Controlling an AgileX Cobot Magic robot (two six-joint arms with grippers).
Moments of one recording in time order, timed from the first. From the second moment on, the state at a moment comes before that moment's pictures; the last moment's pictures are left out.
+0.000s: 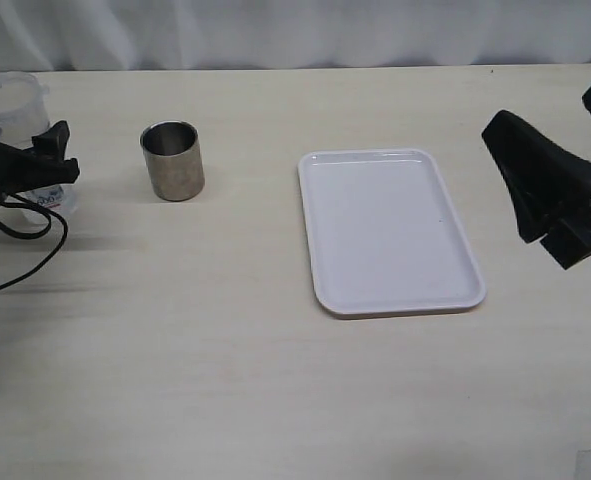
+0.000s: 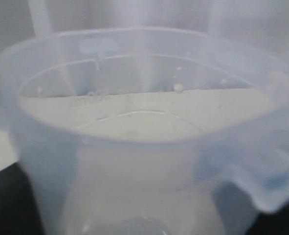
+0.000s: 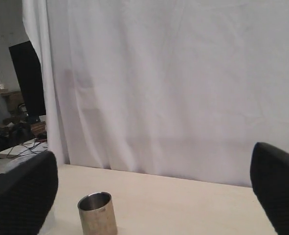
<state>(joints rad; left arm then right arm) 0.00 2.06 -0.58 0.08 -1.21 0.00 0.06 0.98 -0.13 -0.52 -1.01 0.50</state>
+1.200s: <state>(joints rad) 0.00 2.06 -0.58 0.10 -1.21 -0.02 0.50 2.18 -1.17 -0.66 -0.85 0.40</state>
